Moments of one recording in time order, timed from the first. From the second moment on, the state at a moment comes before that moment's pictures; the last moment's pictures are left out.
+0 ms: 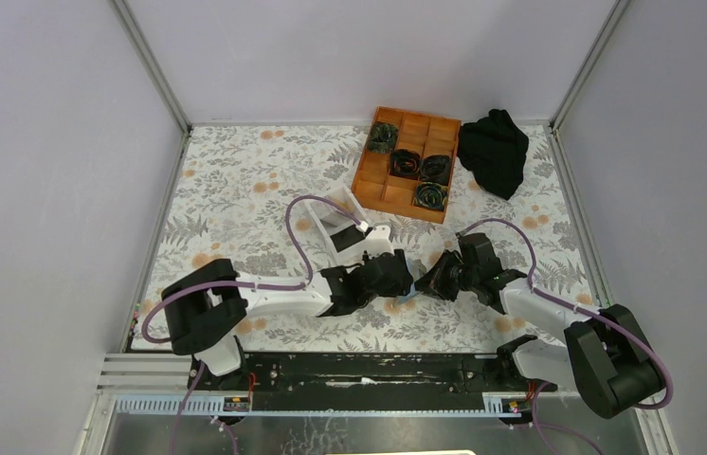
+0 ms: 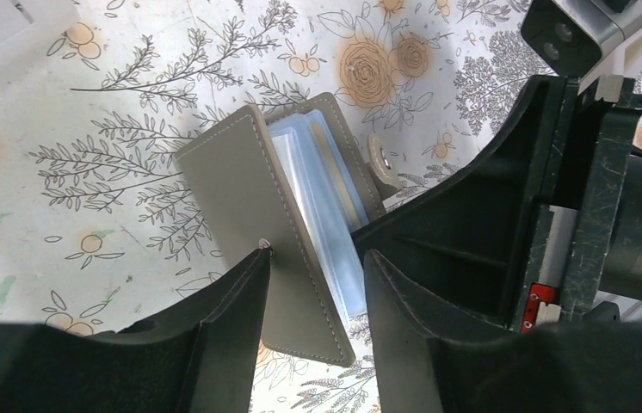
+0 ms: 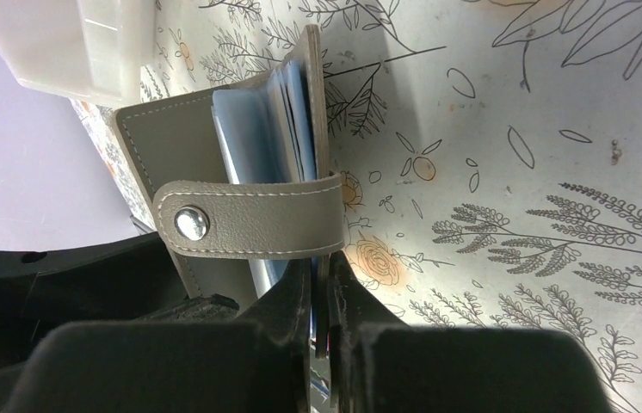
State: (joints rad) left arm -1.14 1.64 0.88 0.08 -0.39 -0.94; right arm 0.42 1.18 0.36 -0.03 -0.41 1.01
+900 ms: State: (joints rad) left arm -1.14 1.70 0.83 0.26 -0.28 -0.96; right arm 0.42 1.19 0.35 -0.06 -0.36 0.97
